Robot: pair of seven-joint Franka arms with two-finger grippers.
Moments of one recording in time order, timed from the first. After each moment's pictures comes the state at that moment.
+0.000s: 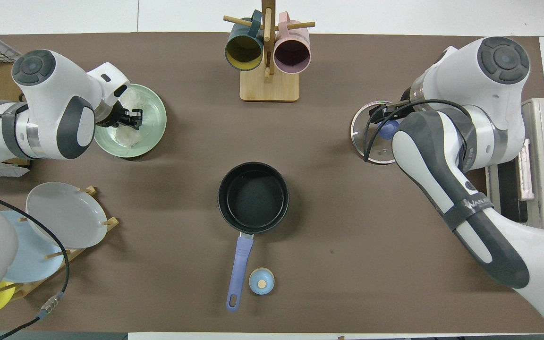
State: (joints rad) left arm -0.07 0.48 -0.08 -1.68 0.02 2.16 -0.10; right arm 0.05 0.35 0.12 -1.71 -0.01 2.13 0.03
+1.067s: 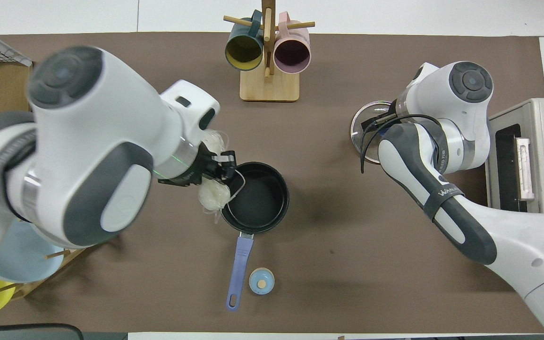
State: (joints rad) left arm -0.43 0.11 -0.15 -1.70 -0.23 1.73 -0.61; right arm 0.04 0.44 0.12 -1.78 -0.02 2.30 -0.14
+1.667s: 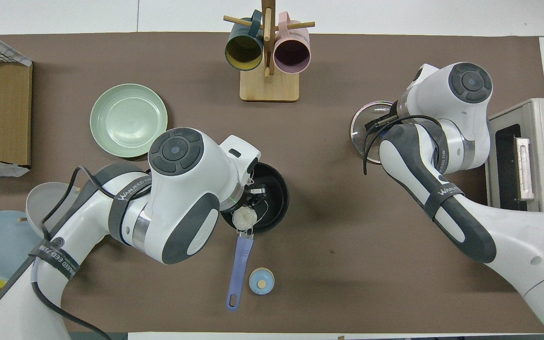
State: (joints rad) left arm -0.51 0.15 -0.14 -1.93 -0.24 2.01 -0.65; right arm 0.04 0.44 0.12 -1.78 -0.03 2.30 -0.15
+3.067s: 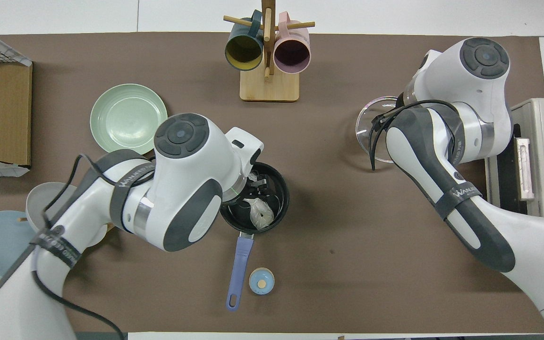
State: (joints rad) left arm -0.51 0.15 -0.12 -1.81 -0.24 1.86 -0.65; right arm 0.05 0.40 0.13 -1.67 -0.03 2.07 -0.17
